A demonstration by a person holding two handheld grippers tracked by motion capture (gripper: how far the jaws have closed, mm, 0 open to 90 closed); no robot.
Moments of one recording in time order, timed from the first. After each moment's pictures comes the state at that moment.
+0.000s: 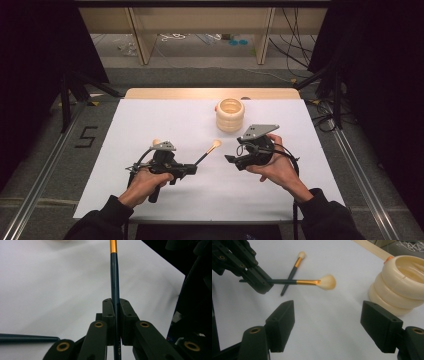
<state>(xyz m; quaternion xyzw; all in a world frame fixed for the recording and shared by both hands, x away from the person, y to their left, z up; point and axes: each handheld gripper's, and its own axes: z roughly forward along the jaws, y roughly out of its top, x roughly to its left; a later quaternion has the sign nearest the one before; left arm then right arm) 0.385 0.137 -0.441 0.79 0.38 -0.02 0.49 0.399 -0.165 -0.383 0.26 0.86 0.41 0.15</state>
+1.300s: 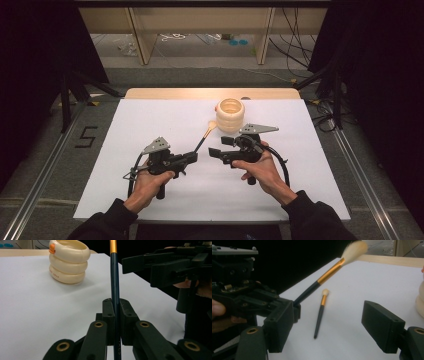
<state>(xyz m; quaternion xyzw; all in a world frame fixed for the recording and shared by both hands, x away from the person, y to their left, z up) 0.371 0.132 -0.426 0.73 0.38 0.06 0.57 0.409 -0.140 -0.405 0.33 0.75 0.57 0.02</state>
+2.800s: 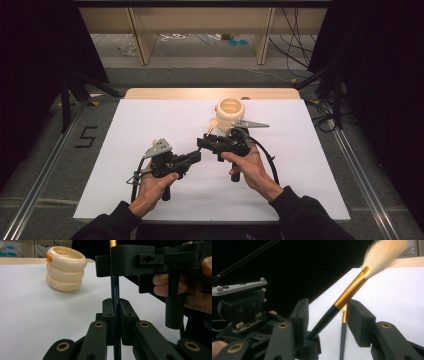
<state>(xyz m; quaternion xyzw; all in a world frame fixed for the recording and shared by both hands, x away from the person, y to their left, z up) 0.364 0.122 -0.425 0.70 0.38 0.08 0.60 0.422 -0.113 -0.406 0.34 0.70 0.63 -0.04</state>
